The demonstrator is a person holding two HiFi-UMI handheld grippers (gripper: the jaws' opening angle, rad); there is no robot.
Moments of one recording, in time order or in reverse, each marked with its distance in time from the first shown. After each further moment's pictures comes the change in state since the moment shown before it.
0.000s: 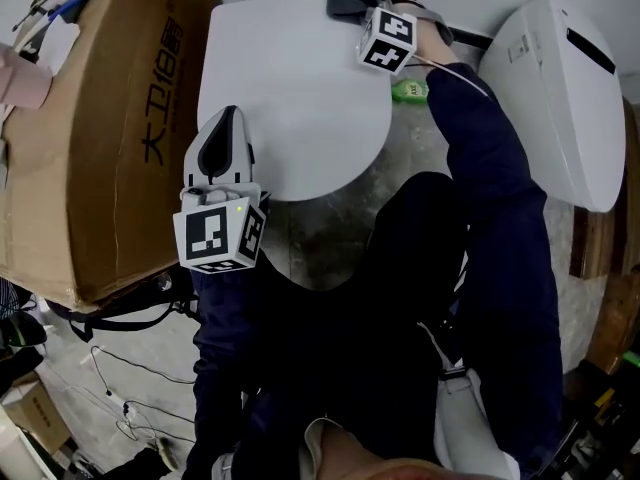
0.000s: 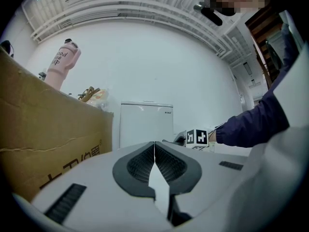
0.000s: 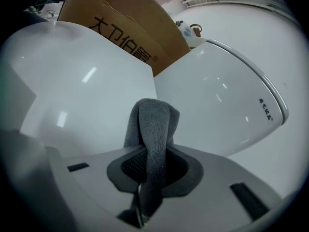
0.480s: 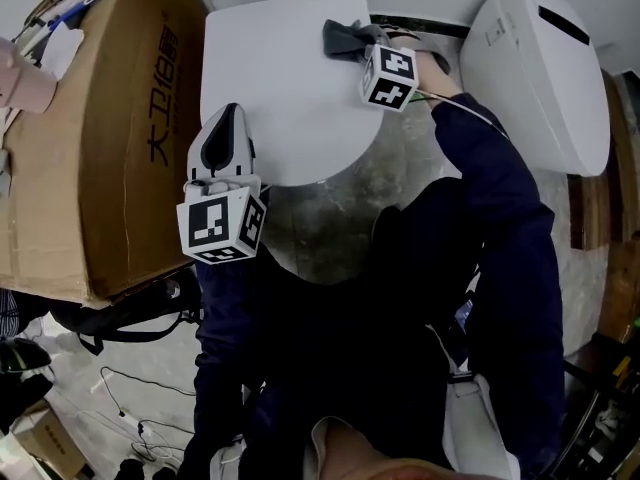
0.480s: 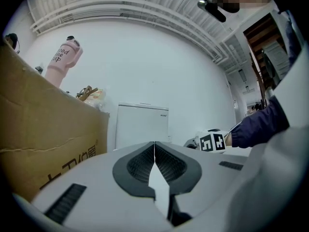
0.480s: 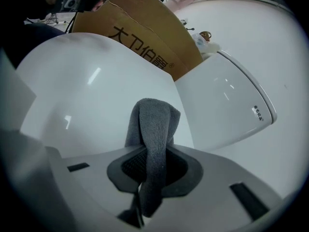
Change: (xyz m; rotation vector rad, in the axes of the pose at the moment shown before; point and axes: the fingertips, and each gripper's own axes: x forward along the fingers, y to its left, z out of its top) left arm -0.018 0.003 0.003 -0.029 -0.022 -0.075; right arm -0.077 0.076 0.004 0.001 0.031 0.101
